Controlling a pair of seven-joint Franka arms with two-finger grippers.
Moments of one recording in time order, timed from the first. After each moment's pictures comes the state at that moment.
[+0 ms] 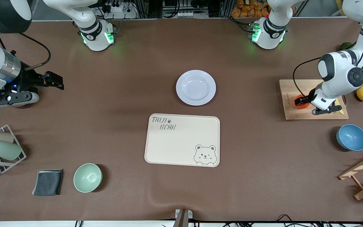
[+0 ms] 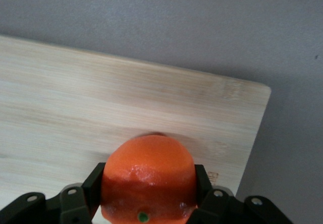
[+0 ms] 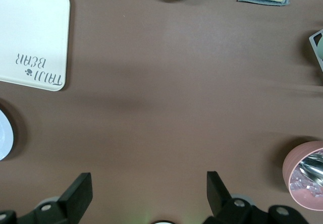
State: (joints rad) left arm 0.37 0.22 -0.14 -2.43 0.10 2.54 -0.03; right arm 0.13 0.09 -0.02 -1.54 0.03 1.48 -0.03
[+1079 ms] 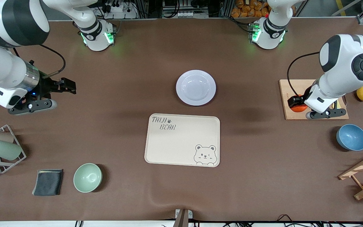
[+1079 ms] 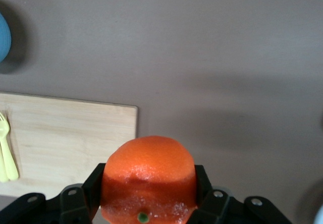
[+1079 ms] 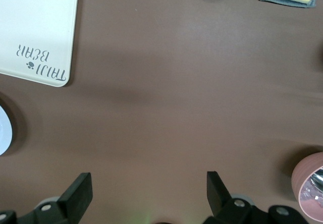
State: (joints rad) left arm 0.37 0.06 -0.47 -2.01 0.06 1.97 -0.23; right arm 0.18 0.15 -0.01 -1.54 0.03 1.50 -0.03
